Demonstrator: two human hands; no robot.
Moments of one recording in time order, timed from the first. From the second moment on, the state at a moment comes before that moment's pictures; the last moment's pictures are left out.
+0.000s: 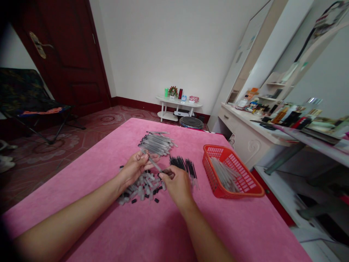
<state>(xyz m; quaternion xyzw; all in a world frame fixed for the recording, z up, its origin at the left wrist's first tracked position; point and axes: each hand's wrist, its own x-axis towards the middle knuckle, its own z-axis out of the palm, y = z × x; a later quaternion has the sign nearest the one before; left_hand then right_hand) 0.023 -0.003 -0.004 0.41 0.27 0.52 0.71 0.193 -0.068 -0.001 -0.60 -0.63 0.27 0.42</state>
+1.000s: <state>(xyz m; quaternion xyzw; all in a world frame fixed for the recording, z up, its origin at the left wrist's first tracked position) 0.024 -0.005 -0.003 0.42 0.28 0.53 0.68 0.192 -0.066 -0.003 -0.61 -0.63 0.26 0.42</state>
